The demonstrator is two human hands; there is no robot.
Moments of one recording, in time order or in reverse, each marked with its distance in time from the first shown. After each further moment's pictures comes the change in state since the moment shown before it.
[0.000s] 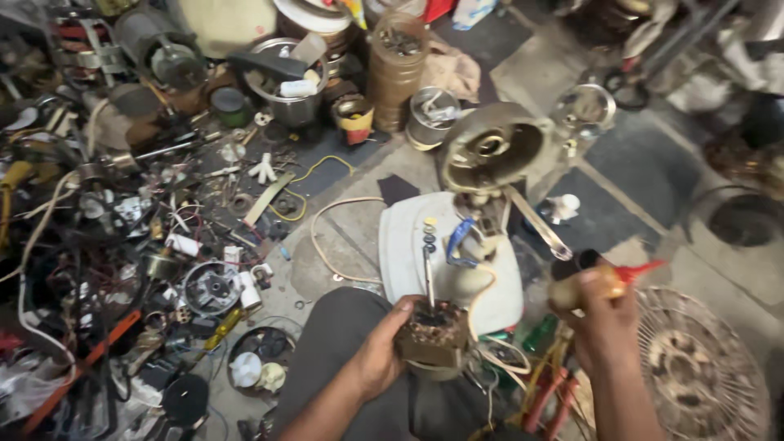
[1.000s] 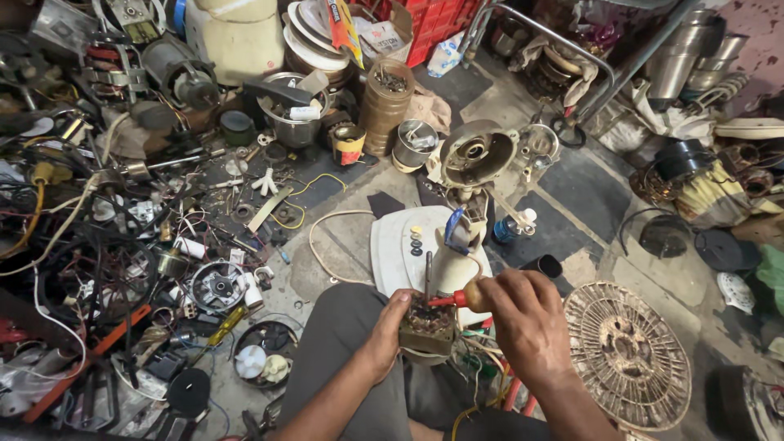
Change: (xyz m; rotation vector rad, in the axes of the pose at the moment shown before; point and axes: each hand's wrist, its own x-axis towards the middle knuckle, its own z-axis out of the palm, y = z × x) left_hand -0.056 -0.002 0.014 0.238 -0.004 0.136; right_hand -0.190 -0.081 0.084 -1.405 -0.310 -1.343
